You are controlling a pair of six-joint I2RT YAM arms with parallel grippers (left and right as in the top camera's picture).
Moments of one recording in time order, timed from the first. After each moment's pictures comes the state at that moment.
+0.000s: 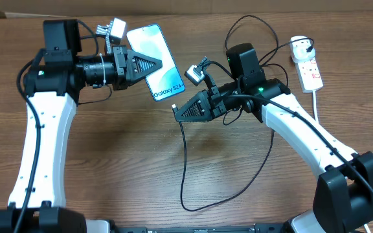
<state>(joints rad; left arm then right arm) 0.02 1.58 1.52 -0.81 1.20 -0.50 0.42 1.70 1.26 -0.35 -1.56 0.45</state>
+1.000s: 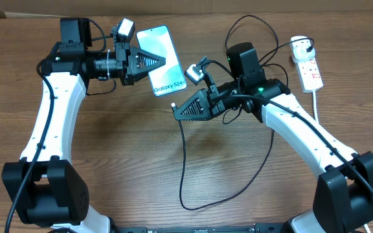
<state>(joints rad) 0.02 1.76 1.52 -0.71 1.47 -0.49 0.42 1.70 1.26 -0.32 -1.53 0.51</state>
